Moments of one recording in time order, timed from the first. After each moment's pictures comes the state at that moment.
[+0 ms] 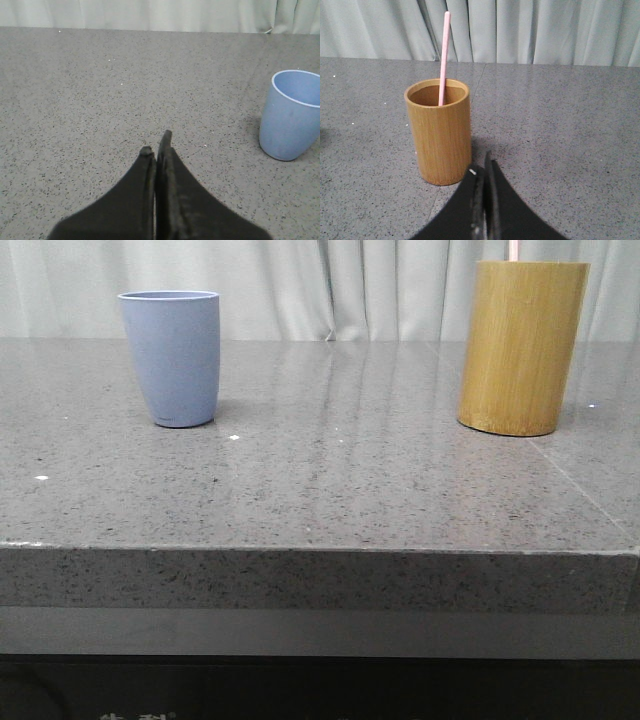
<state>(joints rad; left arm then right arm) -0.04 0.65 -0.57 -0.04 0.28 0.03 0.07 0.48 -0.47 0.15 0.22 -0.07</state>
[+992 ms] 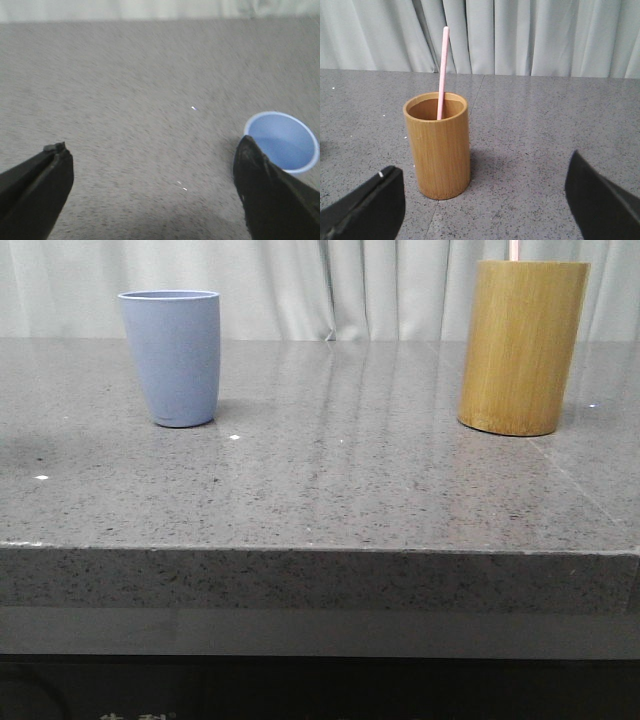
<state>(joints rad) -0.13 1.18 -1.28 -0.06 0.73 0.08 0.07 0.49 -0.47 0.15 0.18 -0.07</state>
